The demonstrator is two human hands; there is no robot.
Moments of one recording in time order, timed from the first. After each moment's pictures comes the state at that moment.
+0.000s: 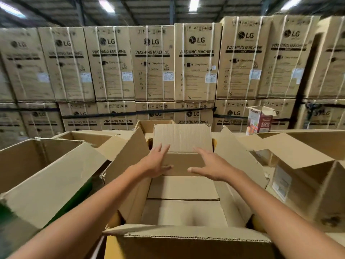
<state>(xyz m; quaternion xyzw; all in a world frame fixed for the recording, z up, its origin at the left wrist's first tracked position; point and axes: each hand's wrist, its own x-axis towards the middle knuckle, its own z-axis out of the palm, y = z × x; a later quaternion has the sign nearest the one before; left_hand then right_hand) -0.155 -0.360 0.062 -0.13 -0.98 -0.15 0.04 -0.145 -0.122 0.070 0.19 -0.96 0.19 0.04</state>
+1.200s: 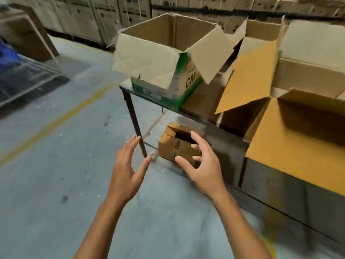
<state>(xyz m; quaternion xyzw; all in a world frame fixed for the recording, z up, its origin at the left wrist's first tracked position) 0.393 -0.678 -0.142 0.18 -0.87 -0.37 0.29 0.274 -0.489 -0.121 0.27 -0.80 0.53 -0.06</state>
